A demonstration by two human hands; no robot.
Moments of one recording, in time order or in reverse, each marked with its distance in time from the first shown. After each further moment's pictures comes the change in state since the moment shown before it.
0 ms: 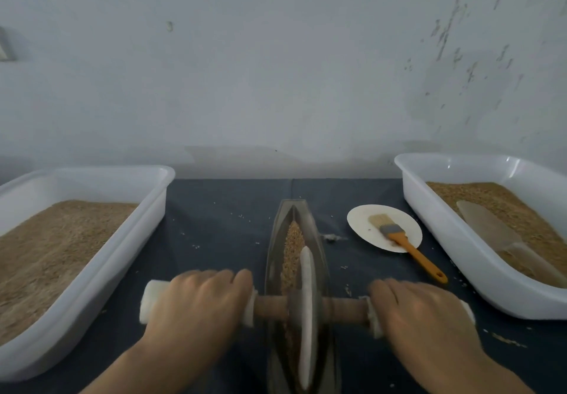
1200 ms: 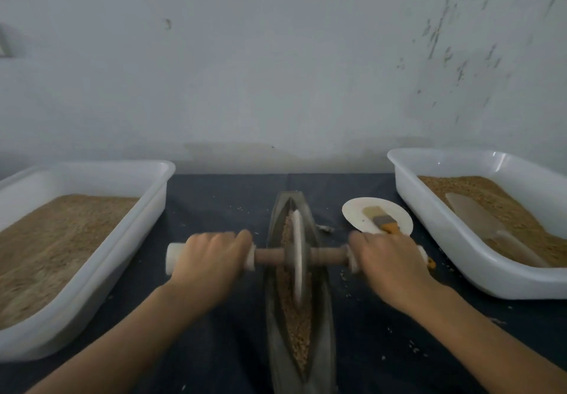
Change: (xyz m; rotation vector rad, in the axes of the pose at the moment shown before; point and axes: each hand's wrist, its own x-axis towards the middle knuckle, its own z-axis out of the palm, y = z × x) left_hand 0.030 -0.011 0.011 0.092 -0.185 -0.241; right_hand 0.040 0.015 0.013 -0.046 -0.139 0.101
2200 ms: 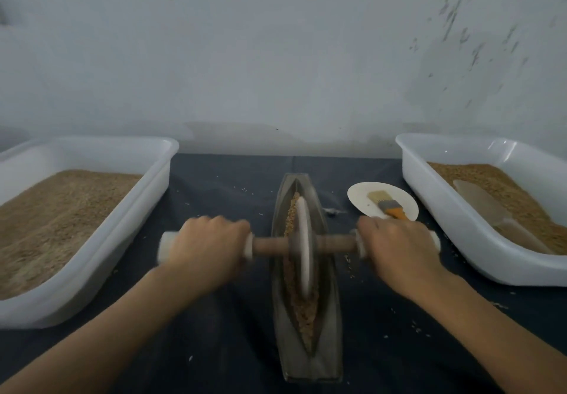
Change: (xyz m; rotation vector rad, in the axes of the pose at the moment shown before) left_hand -0.012 -0.006 -0.005 0.019 -0.053 -0.025; right_hand -0.005 -0.002 -0.003 -0.083 0.050 -0.023
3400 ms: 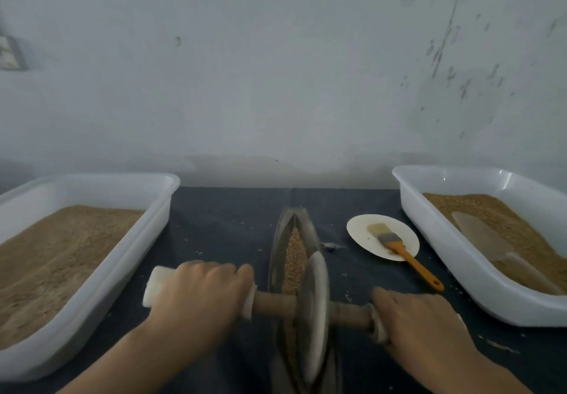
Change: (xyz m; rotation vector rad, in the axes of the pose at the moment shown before) left_hand -0.016 -0.003 -0.010 -0.021 0.265 0.312; right_hand -0.033 0.001 0.001 0.129 -0.305 0.048
